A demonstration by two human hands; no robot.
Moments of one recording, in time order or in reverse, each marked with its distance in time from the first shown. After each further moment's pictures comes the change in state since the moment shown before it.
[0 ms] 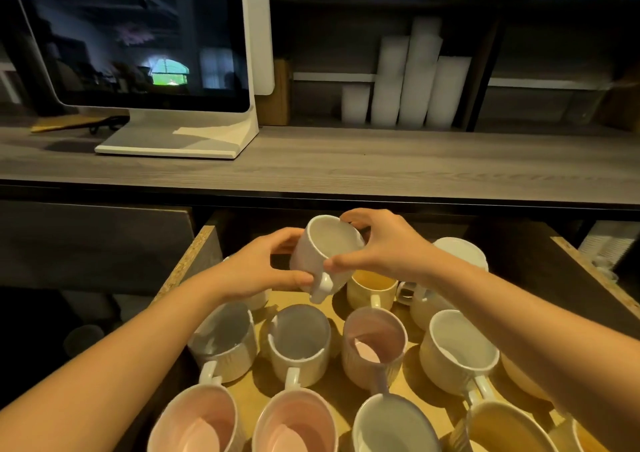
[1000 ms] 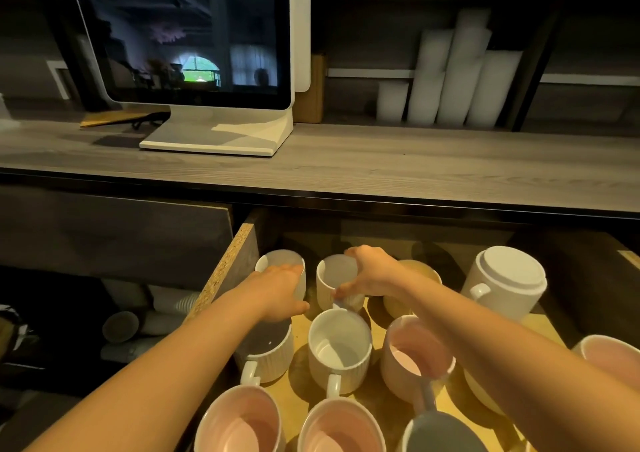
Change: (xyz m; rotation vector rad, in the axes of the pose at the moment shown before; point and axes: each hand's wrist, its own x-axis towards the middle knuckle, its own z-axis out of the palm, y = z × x) left_hand -0.005 -0.039 0.003 0.691 -0.105 -0.320; right_hand 0.057 0.022 0.084 -0.280 -0.247 0.272
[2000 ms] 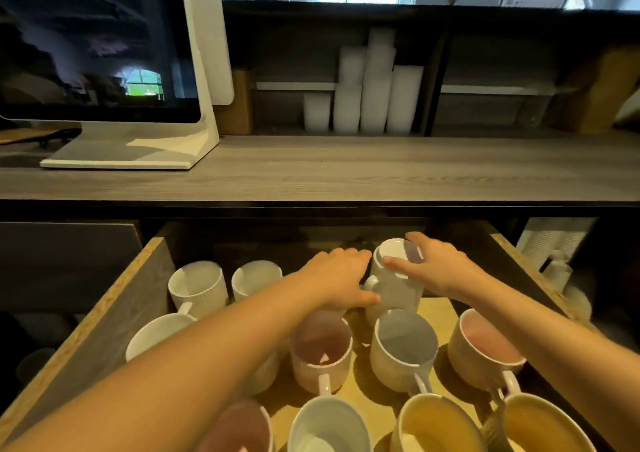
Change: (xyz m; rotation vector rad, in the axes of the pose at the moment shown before) left_hand 0.021 0.192 -0.008 0.072 0.089 0.396; right_hand -0.114 0.131 -0.089 -0.049 0.307 0.315
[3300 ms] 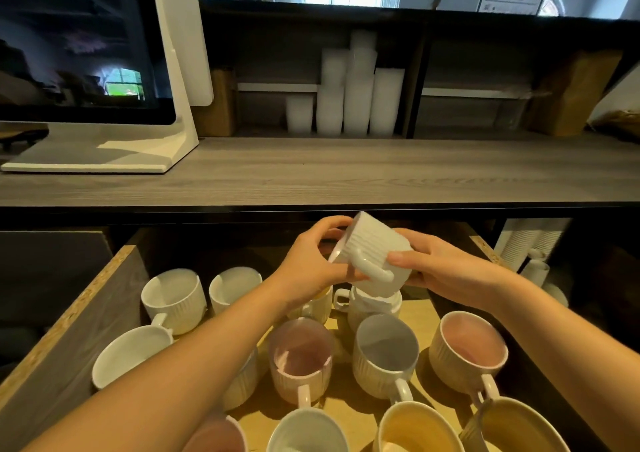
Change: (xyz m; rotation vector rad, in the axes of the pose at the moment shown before) left_hand -0.007 -0.011 -0.001 -1.130 0.348 0.148; right_hand -0.008 0.027 -0.026 0.881 -0.470 -0.309
